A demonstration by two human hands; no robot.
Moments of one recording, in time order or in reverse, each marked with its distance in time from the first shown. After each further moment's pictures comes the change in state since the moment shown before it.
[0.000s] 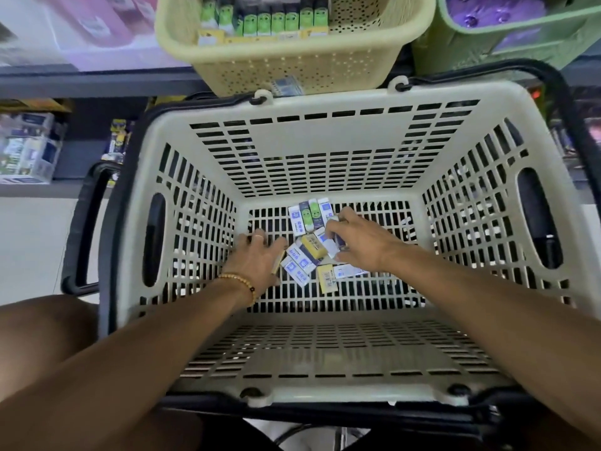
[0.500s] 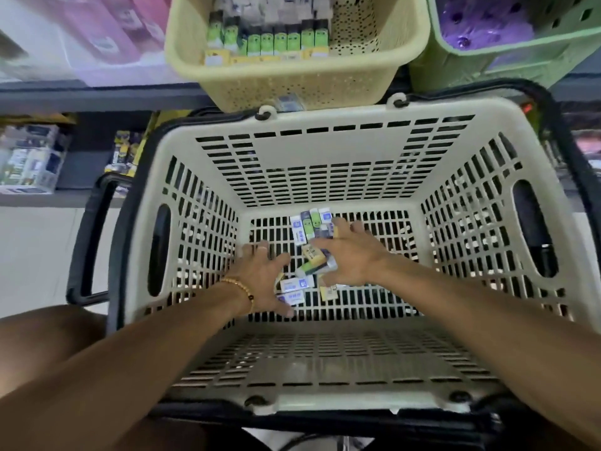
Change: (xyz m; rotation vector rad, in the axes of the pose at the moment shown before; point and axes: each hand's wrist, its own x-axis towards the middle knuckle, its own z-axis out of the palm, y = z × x) left_hand 0.001 -0.005 -0.003 0.101 -0.121 0.072; right_hand 0.003 -0.028 -0.003 -0.169 -0.142 0.113
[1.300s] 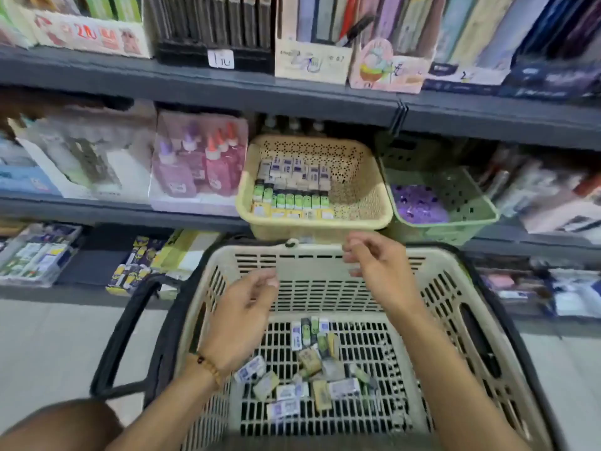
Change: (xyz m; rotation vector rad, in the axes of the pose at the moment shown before) left_hand -0.100 -0.010 -0.137 -1.266 0.737 0.145; right_hand -0.089 -0.044 -0.154 1.062 0.992 -0.016
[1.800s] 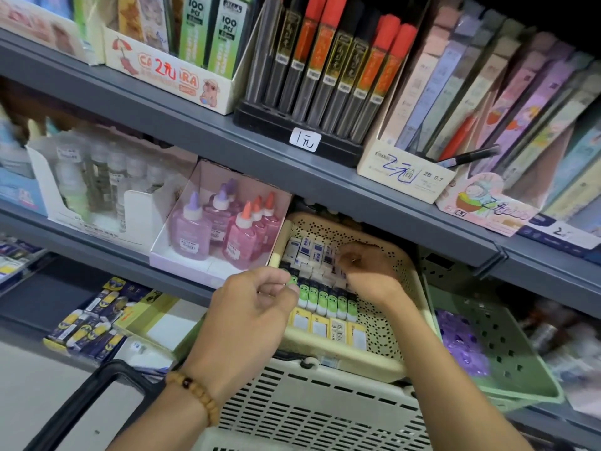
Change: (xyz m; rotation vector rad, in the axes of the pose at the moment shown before) left_hand 0.103 0.042 -0.044 -0.345 0.264 0.062; right_hand 0.195 -0.042 0.063 -0.558 -0.198 -0.134
